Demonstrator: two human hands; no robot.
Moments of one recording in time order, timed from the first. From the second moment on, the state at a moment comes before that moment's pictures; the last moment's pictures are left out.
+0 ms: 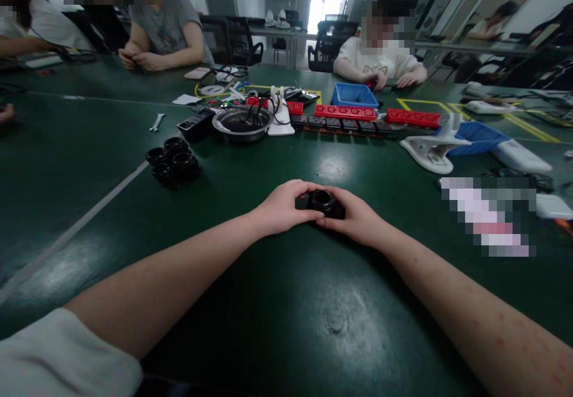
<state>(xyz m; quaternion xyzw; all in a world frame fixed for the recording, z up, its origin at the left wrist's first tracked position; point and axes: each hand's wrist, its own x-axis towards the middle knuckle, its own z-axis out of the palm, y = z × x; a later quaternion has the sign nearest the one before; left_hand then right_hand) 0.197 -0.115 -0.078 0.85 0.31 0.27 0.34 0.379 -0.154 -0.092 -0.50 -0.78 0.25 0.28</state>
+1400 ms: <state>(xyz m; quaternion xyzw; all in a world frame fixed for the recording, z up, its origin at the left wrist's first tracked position) 0.205 -0.131 -0.077 0.80 0.44 0.32 0.25 0.364 -0.152 -0.091 -0.64 -0.70 0.16 0.25</state>
